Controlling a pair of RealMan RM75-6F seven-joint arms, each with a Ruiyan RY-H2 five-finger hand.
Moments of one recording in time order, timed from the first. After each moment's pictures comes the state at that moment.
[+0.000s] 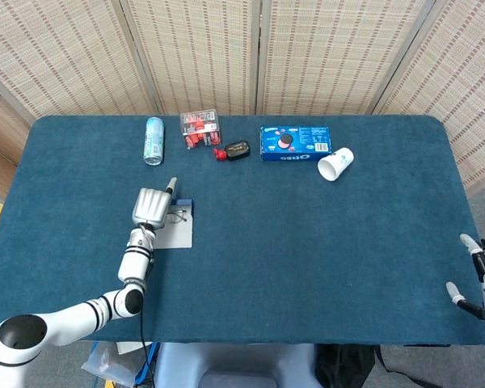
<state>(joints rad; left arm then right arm) -0.97 -1.80 -0.24 -0.99 0.68 0.93 0.83 -0.02 -1.07 0.06 -1.57 -1.51 1.57 0.06</state>
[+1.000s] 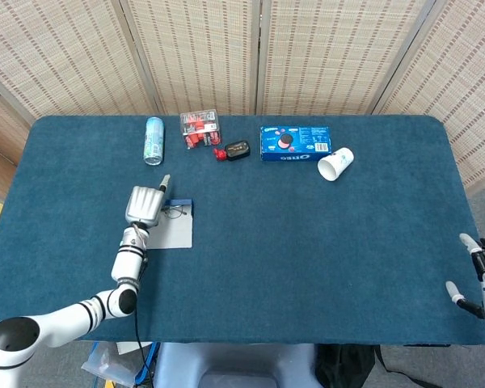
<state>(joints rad) -0.92 -1.76 -0.24 -1.02 0.73 0.94 0.81 -0.01 -1.07 0.06 -1.57 -1.51 1.56 0.06</state>
